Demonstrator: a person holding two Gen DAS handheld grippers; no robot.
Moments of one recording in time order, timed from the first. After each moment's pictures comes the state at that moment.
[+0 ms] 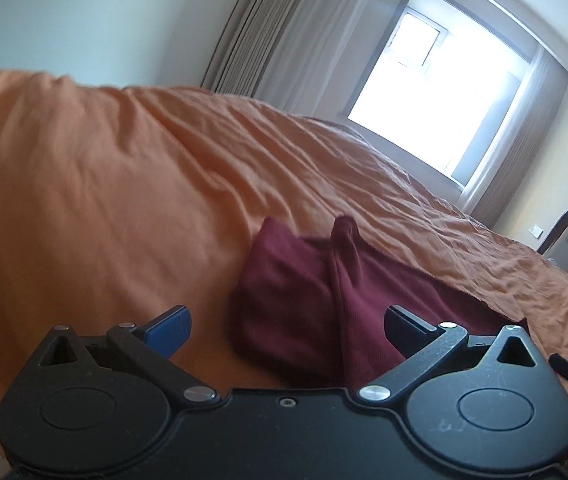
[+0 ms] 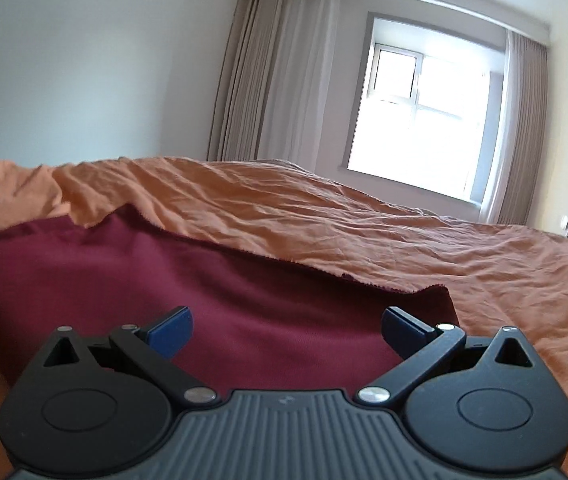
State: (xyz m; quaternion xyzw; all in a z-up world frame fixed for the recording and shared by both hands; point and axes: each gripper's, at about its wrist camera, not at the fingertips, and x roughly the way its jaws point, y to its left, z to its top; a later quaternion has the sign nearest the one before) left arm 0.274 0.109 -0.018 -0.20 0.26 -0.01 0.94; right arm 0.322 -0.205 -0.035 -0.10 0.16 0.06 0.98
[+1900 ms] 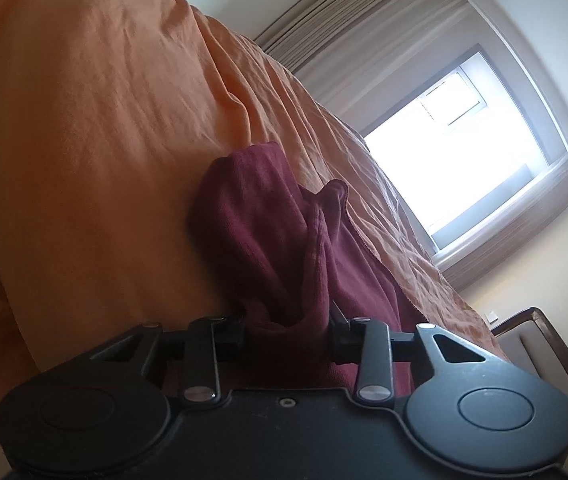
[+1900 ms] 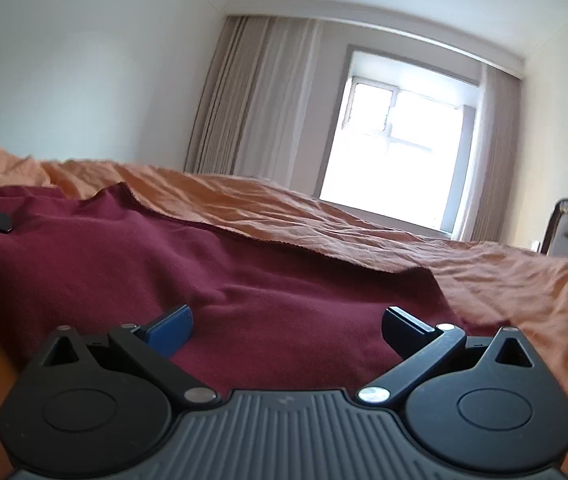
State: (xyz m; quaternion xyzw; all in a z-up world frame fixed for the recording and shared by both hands) left arm 0.255 0.091 -0.078 -0.40 0.24 -0.02 0.89; right arm 0.297 -0.192 -0.077 -0.12 0.11 0.02 0.99
